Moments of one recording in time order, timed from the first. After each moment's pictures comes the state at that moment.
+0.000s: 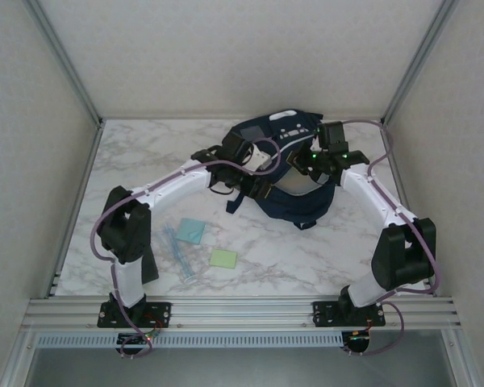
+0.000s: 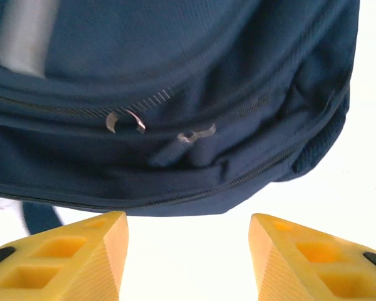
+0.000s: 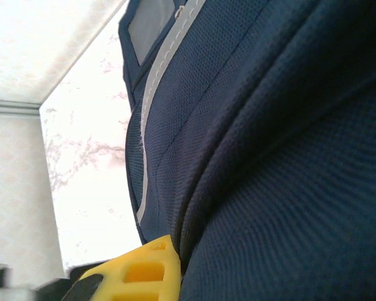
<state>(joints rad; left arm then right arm) -0.72 1.91 1.58 -0.63 0.40 -0.07 0.28 1.55 1.29 -0.53 -0.35 0.81</state>
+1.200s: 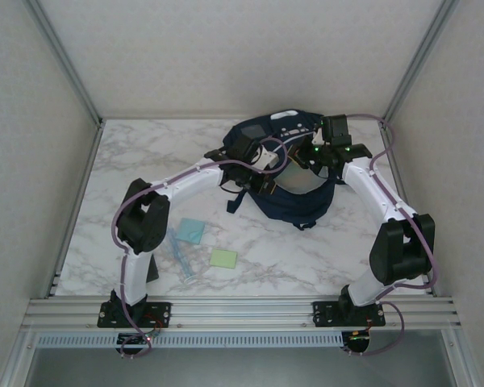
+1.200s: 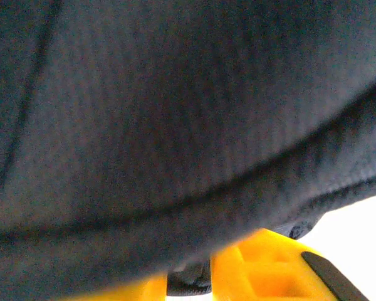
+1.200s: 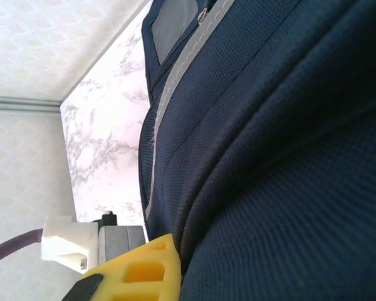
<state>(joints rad) -0.72 2.05 1.67 -0.56 0.44 -0.16 0.25 1.58 1.36 -0.55 -0.42 0.81</state>
